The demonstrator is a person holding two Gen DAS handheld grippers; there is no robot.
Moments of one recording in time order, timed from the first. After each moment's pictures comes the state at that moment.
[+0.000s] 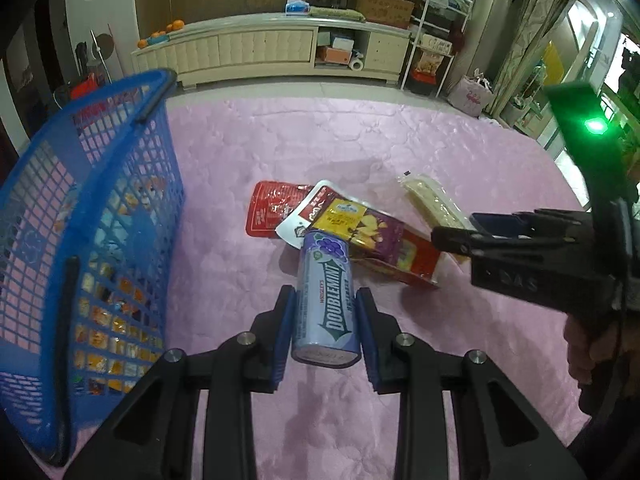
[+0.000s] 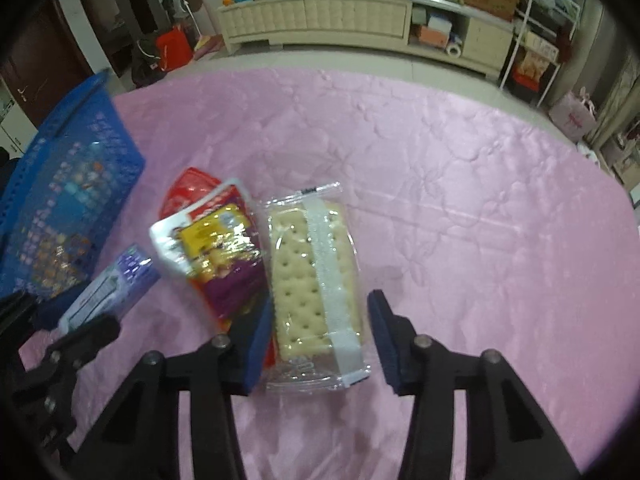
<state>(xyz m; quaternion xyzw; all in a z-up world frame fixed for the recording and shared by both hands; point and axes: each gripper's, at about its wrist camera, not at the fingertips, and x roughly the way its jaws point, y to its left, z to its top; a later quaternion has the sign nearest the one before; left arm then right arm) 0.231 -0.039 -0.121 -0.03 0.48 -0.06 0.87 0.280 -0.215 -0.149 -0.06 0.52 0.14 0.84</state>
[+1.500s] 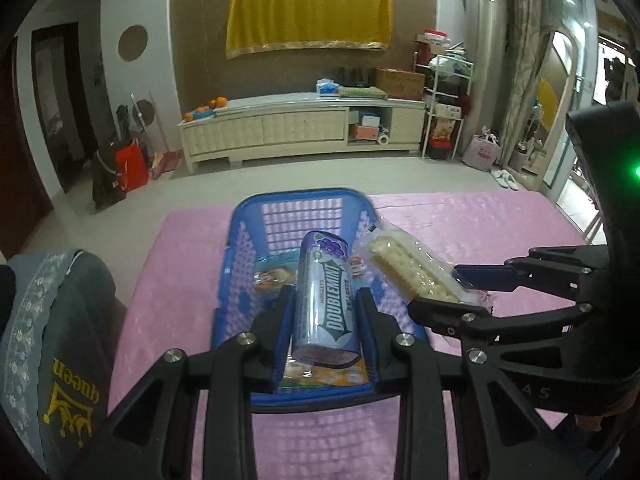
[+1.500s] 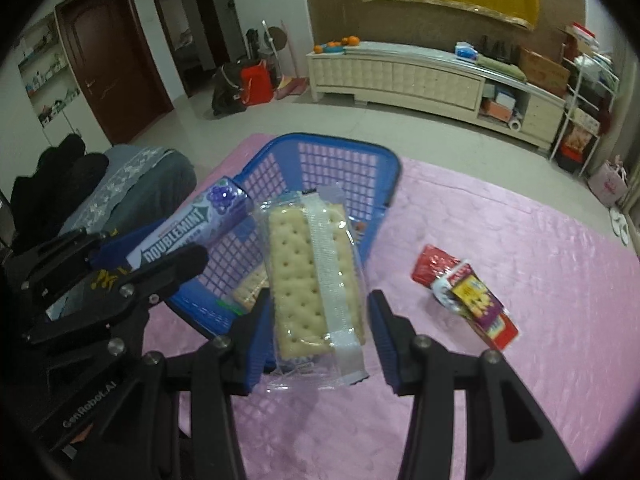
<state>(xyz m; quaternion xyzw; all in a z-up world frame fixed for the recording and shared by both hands) 0.145 0.148 -0.010 0.00 0.37 -0.03 0.93 0.180 -0.002 -0.048 -0.07 0.45 0.23 0.86</state>
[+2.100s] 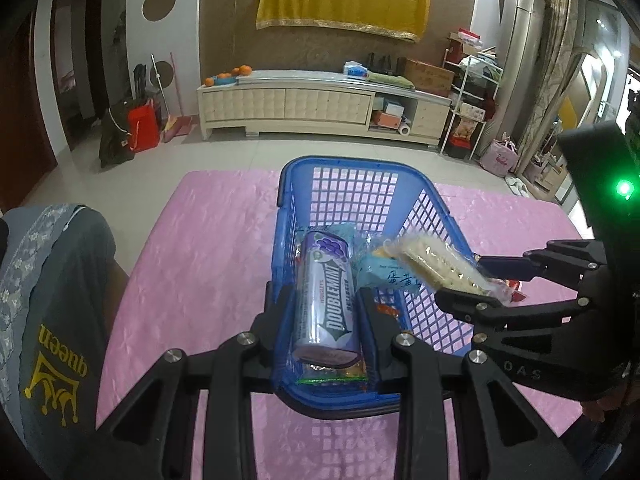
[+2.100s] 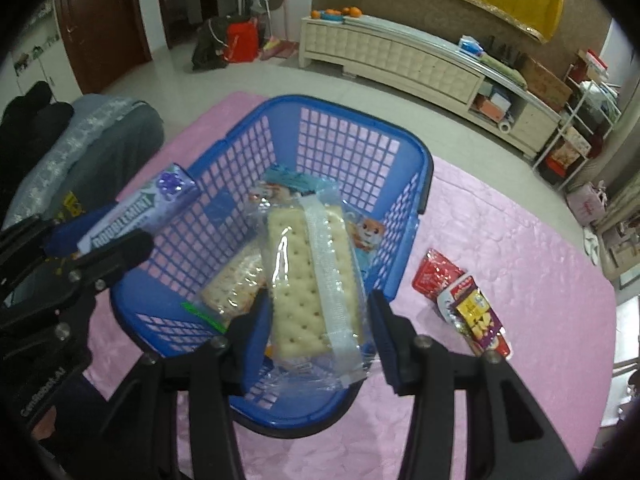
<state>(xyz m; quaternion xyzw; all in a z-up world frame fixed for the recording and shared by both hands) 0.156 0.197 -0.043 -0.05 0.40 -0.01 0.92 0.201 0.056 -0.079 -0.16 0.48 0.17 0.84</state>
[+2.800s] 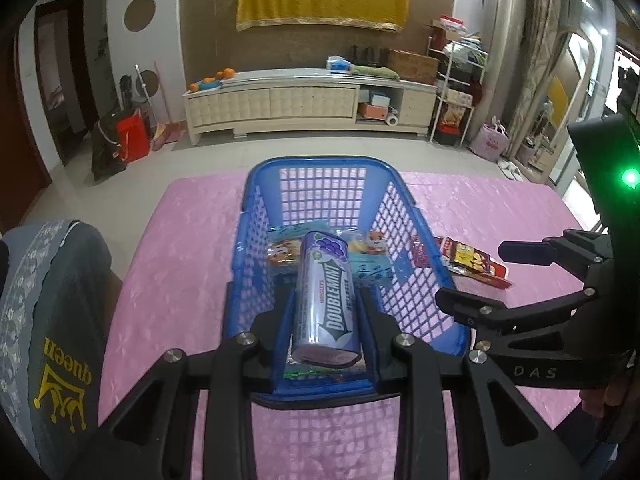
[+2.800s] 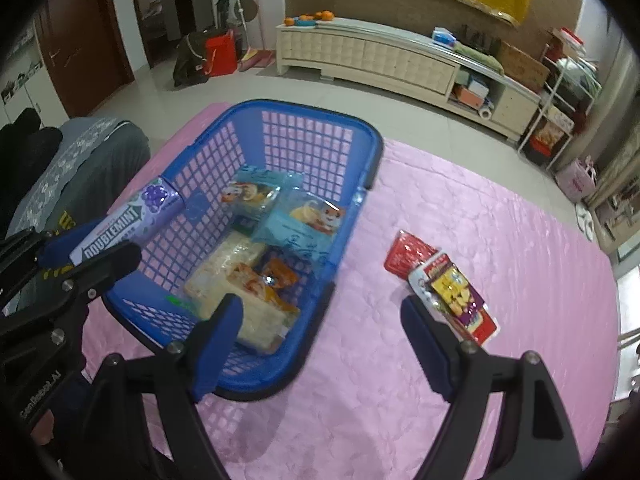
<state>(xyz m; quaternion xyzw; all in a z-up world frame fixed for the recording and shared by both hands) 0.153 0.161 -0.032 -0.02 0.41 -0.03 0.91 0.191 0.012 -0.069 -0.11 0.48 0.15 0.86</state>
